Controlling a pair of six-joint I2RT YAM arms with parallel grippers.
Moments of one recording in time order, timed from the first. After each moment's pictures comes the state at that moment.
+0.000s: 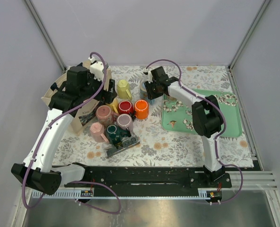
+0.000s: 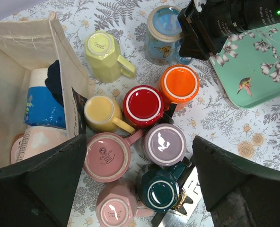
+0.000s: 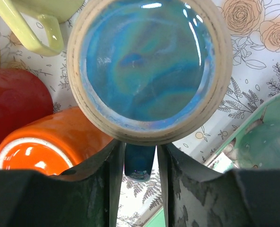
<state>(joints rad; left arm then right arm) -0.30 1.20 1.41 -0.74 0.21 0.06 0.52 2.14 1.76 -0.48 -0.10 0.06</state>
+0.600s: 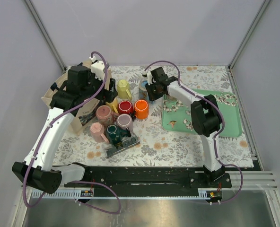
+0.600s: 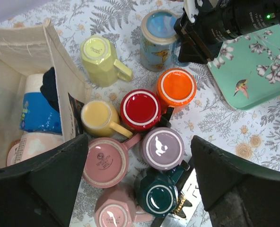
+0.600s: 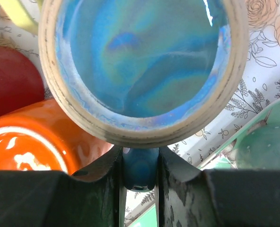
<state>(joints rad) -0.30 1.22 1.41 -0.72 0.23 0.06 0.51 2.17 1.78 -0.53 -0.11 -0.02</state>
